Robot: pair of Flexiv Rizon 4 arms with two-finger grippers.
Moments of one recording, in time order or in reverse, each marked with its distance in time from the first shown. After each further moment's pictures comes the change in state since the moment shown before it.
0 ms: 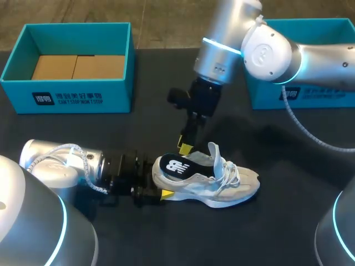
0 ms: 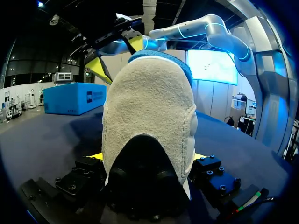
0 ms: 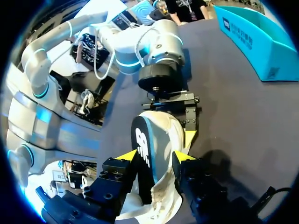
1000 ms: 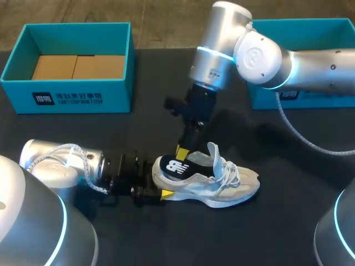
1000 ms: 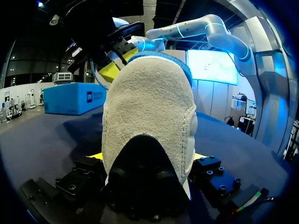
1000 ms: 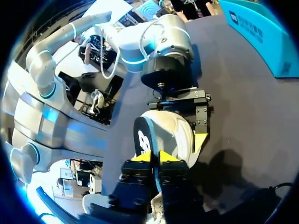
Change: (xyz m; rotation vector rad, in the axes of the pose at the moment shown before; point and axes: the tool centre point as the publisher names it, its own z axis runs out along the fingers) left arm 0.000 0.000 0.000 0.000 0.000 0.000; right arm 0.005 0.001 0.020 0.000 0.104 -0.009
